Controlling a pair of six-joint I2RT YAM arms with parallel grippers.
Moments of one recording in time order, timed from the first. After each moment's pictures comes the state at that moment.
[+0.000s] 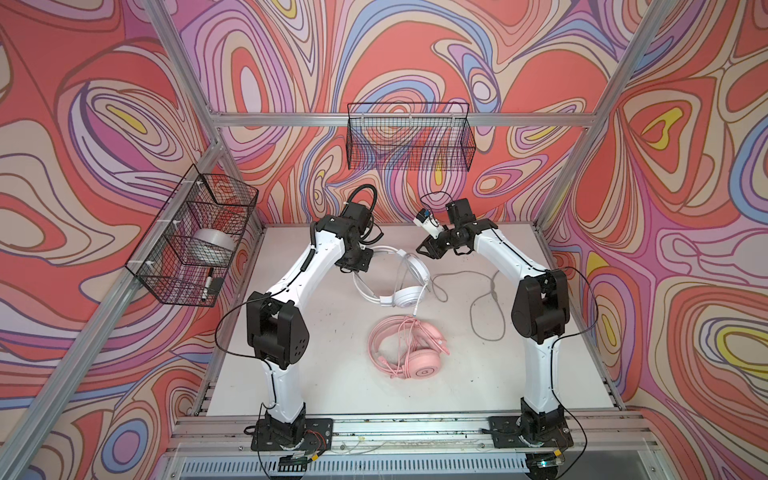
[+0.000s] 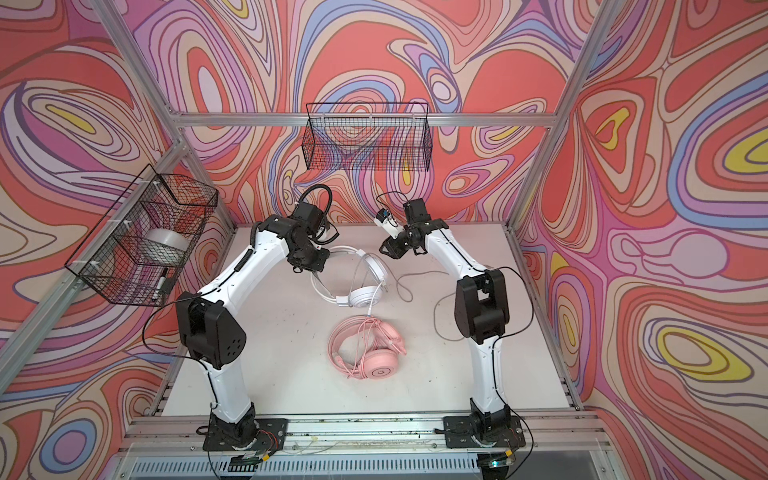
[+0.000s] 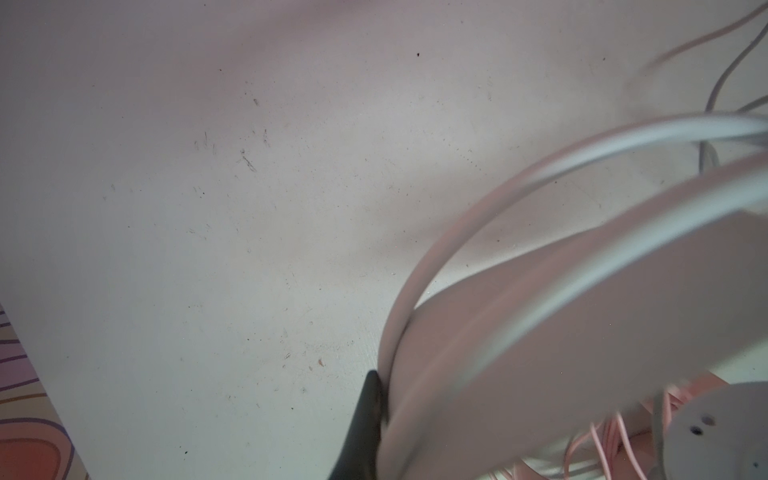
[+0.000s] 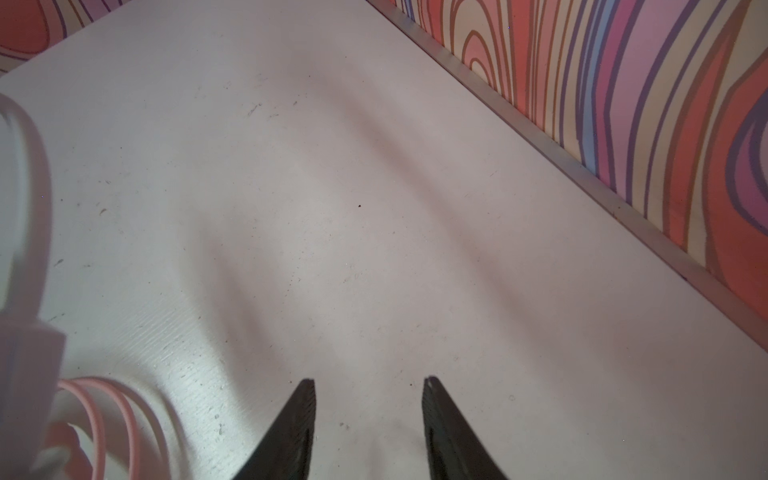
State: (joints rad) left arm -0.38 1.90 1.89 -1.19 -0.04 -0.08; right arm 0.29 2.15 1.92 -0.67 -0.48 -0.40
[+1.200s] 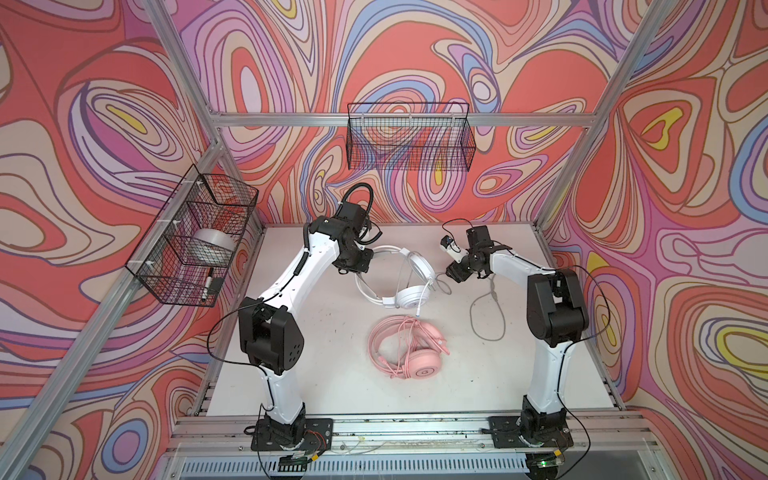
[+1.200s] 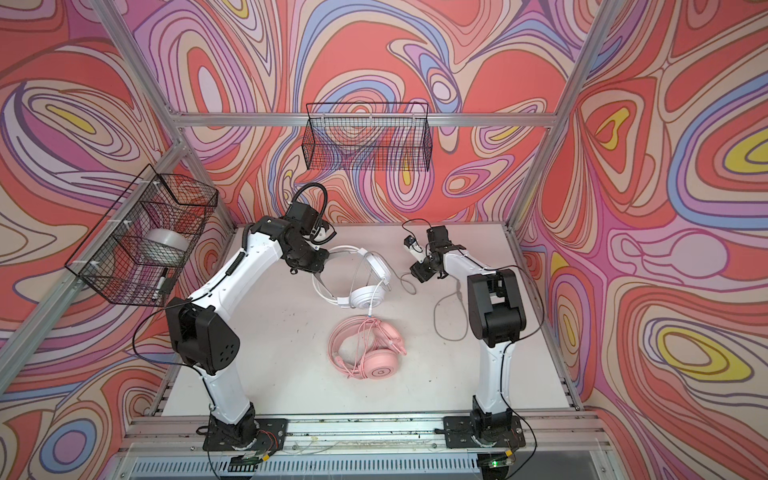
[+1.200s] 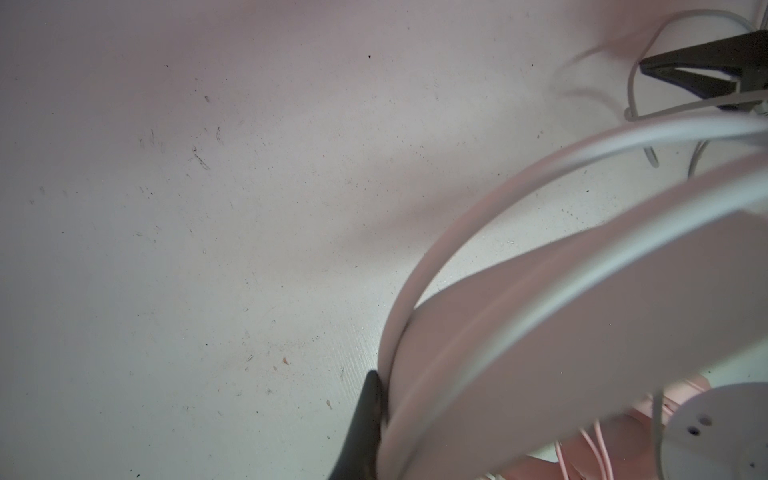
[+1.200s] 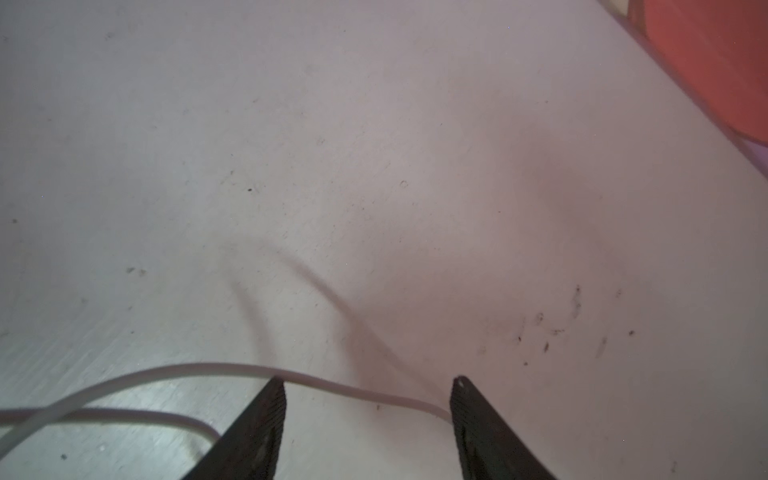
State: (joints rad) left arm -0.37 1.85 1.85 -1.18 0.08 -0.08; right arm 0.17 2.09 1.51 -0.44 -0.19 -0.57
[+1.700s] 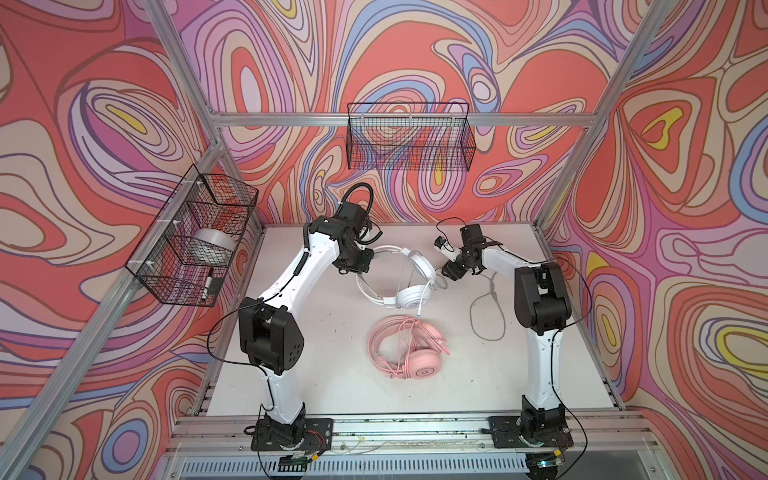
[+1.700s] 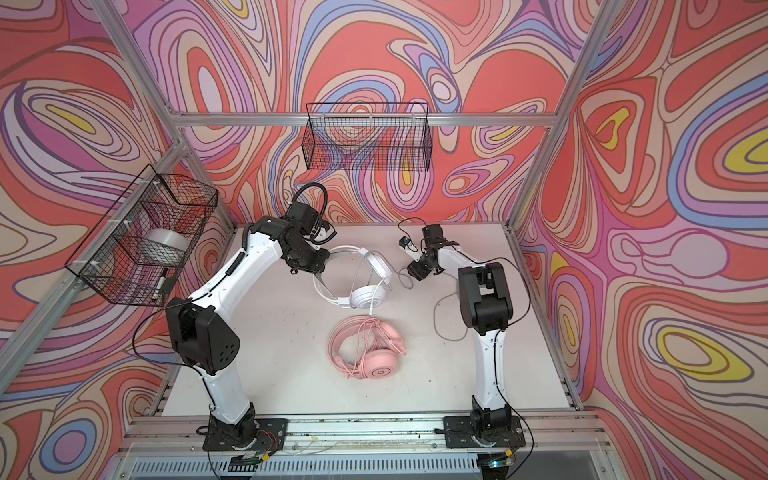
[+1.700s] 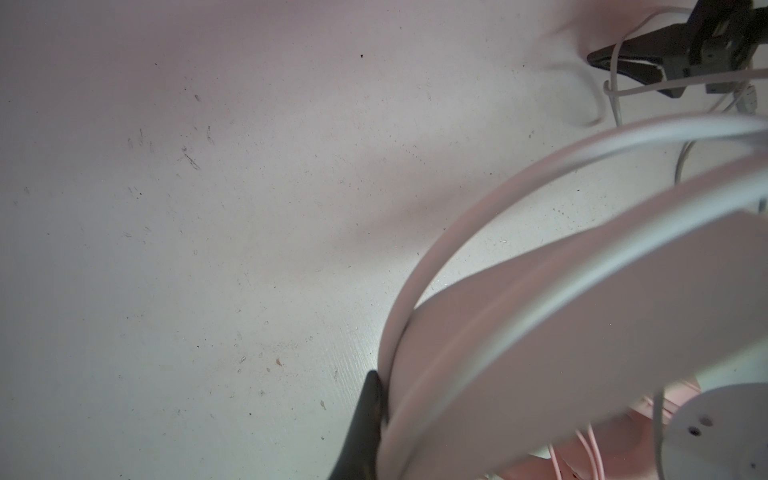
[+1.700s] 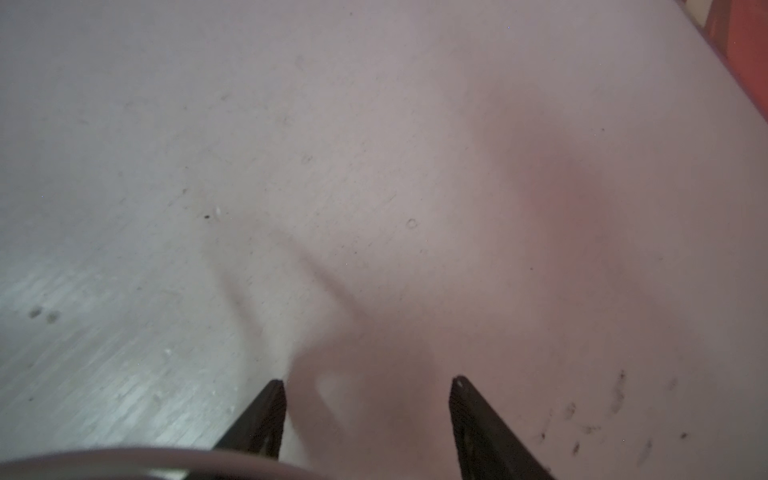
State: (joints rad) left arm -0.37 1.85 1.85 -1.18 0.10 -0.08; right arm 0.17 2.24 1.68 -0.49 -0.22 -0.64
